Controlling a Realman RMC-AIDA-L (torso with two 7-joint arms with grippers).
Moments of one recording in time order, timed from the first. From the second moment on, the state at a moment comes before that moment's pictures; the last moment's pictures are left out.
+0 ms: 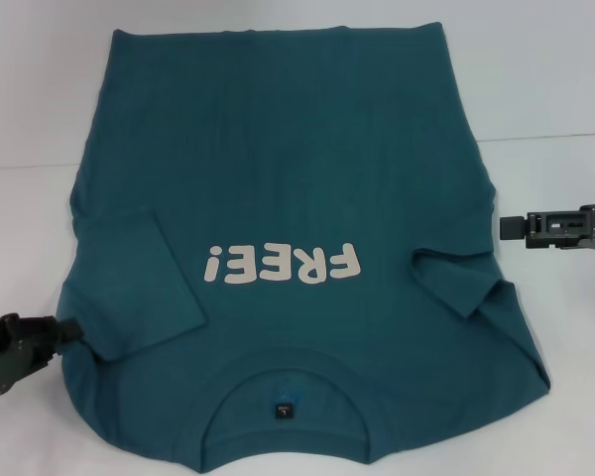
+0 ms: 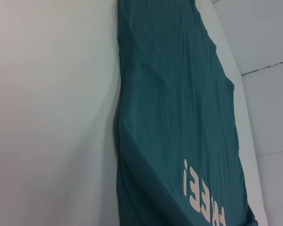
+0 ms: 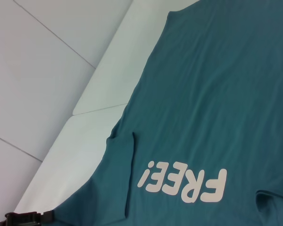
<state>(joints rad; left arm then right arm) -0.49 -2.02 0.28 0.54 2.28 1.42 -2.34 0.60 1.87 -0.53 -0.70 -2.18 -1.62 2.21</state>
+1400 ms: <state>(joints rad) -0.49 -2.00 0.25 0.55 2.25 1.57 -2.29 0.60 1.87 -0.52 -0.70 -2.18 -1.62 2.22</state>
